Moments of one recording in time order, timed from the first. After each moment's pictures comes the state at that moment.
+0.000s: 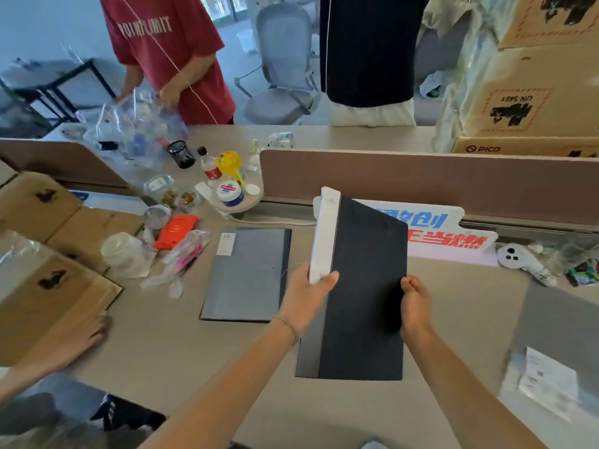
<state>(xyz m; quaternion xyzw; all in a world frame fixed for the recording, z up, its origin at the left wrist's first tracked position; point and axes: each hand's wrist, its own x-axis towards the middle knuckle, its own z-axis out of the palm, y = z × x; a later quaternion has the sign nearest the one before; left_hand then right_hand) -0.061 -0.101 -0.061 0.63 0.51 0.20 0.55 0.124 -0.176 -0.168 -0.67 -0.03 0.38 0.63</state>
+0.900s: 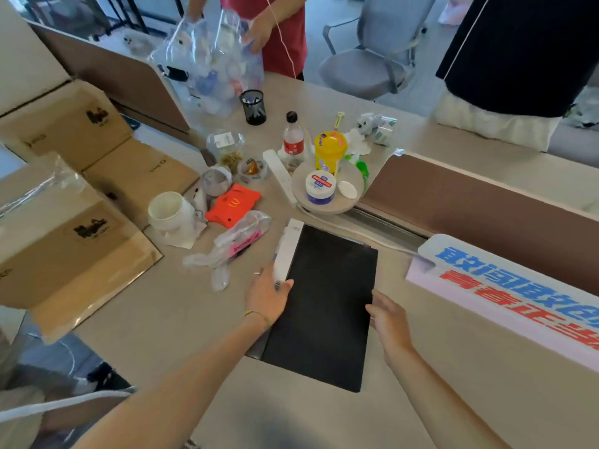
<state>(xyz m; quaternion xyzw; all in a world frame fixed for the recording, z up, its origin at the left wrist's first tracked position) -0.255 0.112 -0.204 0.60 0.70 0.14 0.35 -0.022 0.022 -0.216 -0.73 -0.19 0.51 0.40</state>
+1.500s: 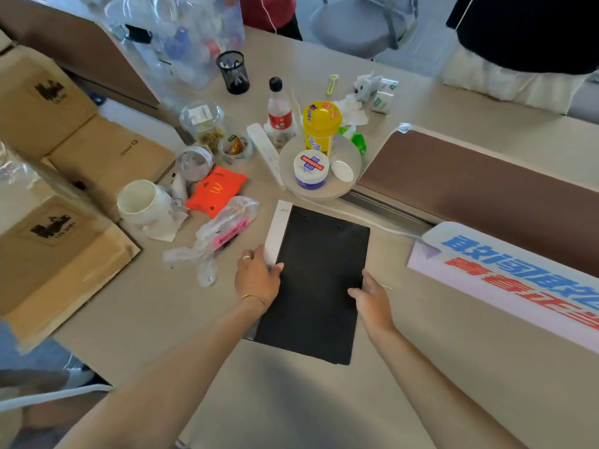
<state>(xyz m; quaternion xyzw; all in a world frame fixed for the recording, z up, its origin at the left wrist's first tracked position) -0.244 0.154 -0.243 0.61 0.74 0.07 0.28 -0.030 0.062 -0.250 -0.74 -0.21 0.53 0.34</state>
